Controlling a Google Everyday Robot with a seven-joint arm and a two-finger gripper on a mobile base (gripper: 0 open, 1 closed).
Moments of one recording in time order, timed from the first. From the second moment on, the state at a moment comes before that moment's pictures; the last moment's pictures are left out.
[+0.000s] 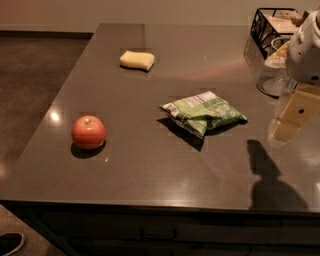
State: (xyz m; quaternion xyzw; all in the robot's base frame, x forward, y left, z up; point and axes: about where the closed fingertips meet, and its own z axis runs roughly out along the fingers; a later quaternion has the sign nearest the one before) arm 0.438 -0.217 0.977 -0.60 0.78 -0.03 0.16
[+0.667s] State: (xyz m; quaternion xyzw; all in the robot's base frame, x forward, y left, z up) arm 0.451 -0.203 0.965 -0.61 0.77 -0.03 0.16
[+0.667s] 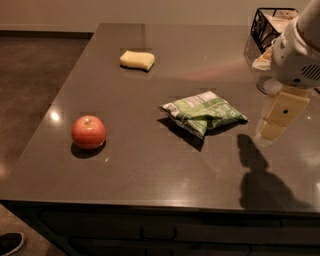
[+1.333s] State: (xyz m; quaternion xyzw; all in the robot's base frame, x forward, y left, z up) arm 0.489 -0.169 0.935 -0.66 0.73 -0.01 0.16
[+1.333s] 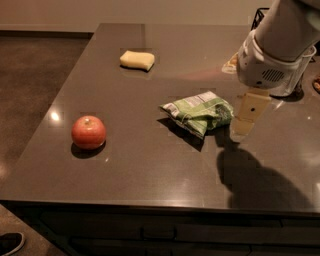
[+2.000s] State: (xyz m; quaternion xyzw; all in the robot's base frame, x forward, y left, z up) arm 0.521 -0.139 0.907 -0.69 0.71 0.00 0.14
